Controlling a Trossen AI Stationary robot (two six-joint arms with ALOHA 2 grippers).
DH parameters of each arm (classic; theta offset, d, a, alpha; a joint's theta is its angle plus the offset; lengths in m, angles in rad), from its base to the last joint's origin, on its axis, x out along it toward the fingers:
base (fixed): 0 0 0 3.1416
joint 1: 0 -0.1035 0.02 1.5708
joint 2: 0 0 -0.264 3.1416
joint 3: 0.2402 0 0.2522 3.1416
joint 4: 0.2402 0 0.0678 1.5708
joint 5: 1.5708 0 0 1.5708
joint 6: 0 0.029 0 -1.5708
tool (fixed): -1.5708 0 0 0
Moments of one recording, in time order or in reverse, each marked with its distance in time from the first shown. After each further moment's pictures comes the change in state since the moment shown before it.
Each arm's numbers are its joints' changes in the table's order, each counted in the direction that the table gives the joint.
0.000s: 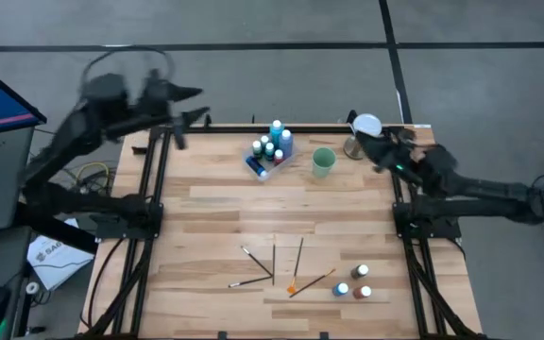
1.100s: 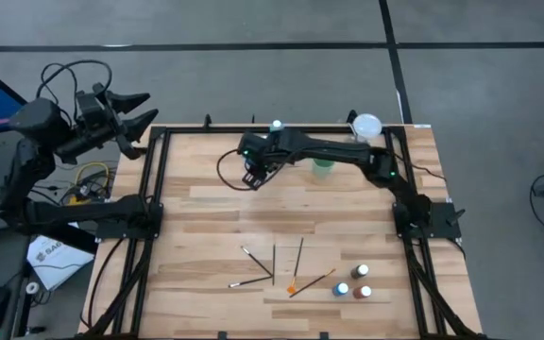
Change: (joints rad) left arm 0.000 -0.316 -0.129 0.011 0.089 -0.121; right arm -0.006 1.667 1.725 1.482 0.159 -0.286
